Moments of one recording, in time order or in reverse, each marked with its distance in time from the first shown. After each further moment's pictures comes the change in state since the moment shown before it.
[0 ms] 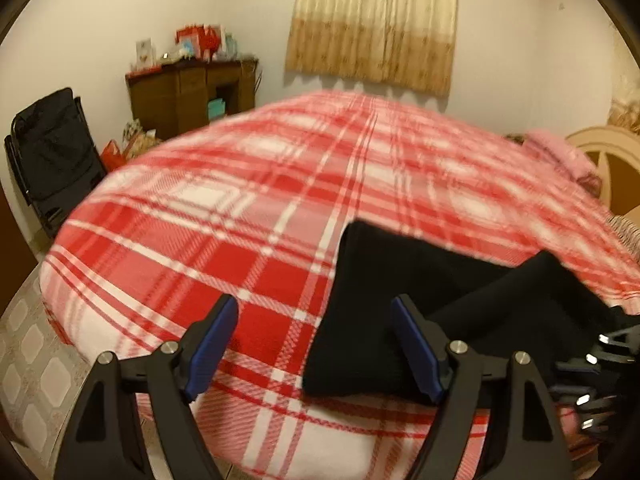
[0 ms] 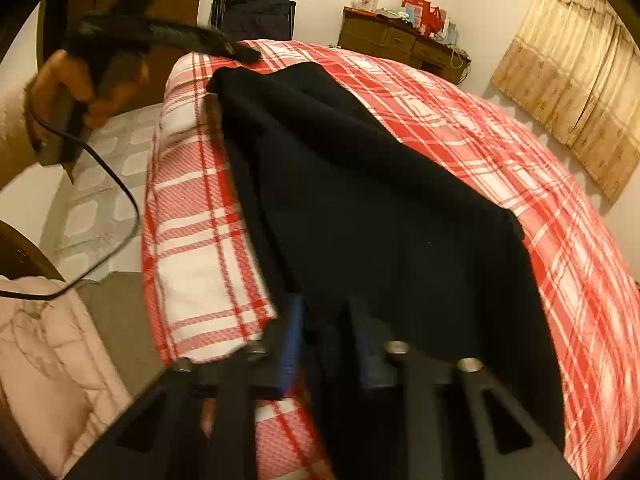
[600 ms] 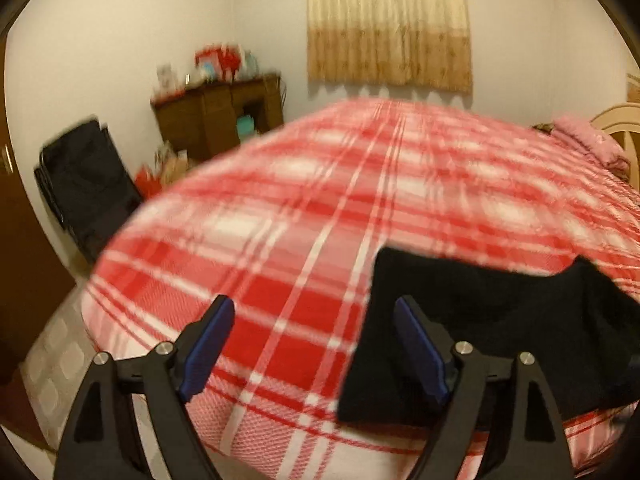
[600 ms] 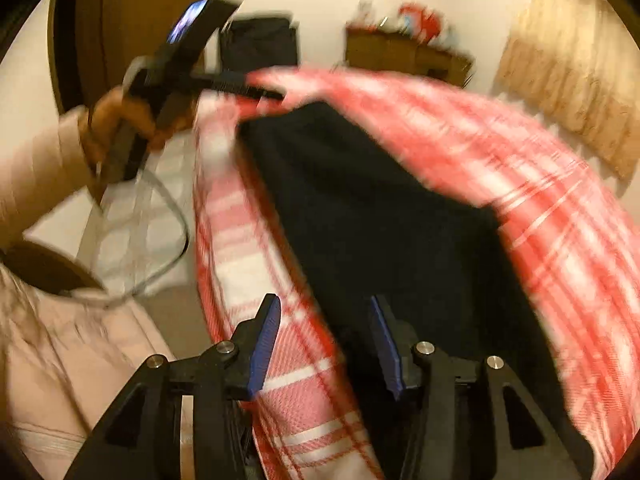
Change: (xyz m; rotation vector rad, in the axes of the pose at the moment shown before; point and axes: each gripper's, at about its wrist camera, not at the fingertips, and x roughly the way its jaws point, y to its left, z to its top) left arm -0.030 -0.015 0.014 0.073 -0.104 0.133; right arm -0.066 -0.012 -0.013 0.116 -0.163 0.029
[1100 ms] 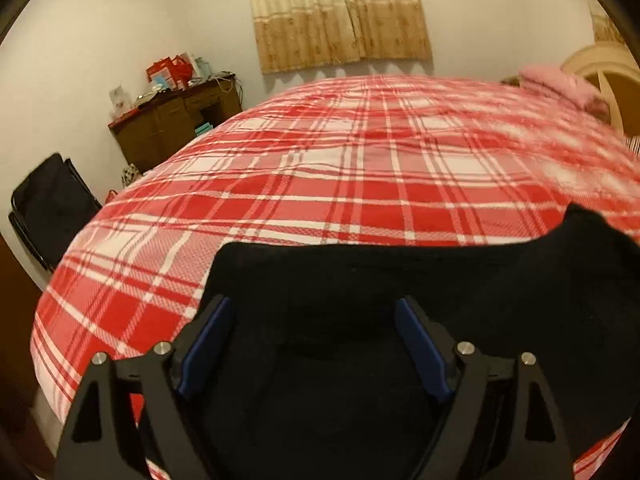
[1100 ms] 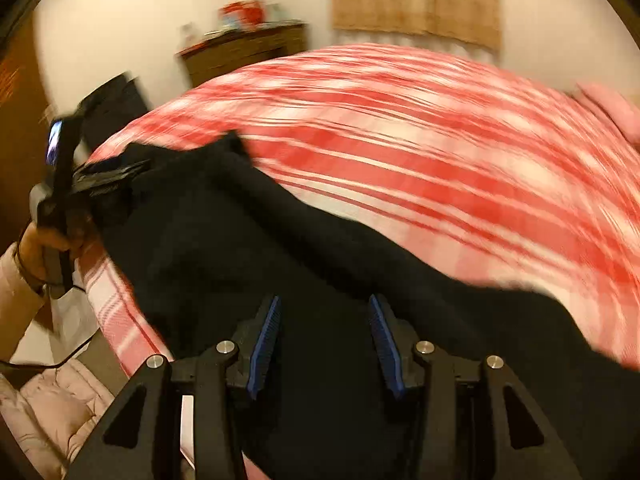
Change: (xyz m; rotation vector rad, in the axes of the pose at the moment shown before) left arm 0.061 -0.091 -0.011 0.169 0.068 -0.033; right arm -0.048 -0.117 -0.103 0.570 0.105 -0.227
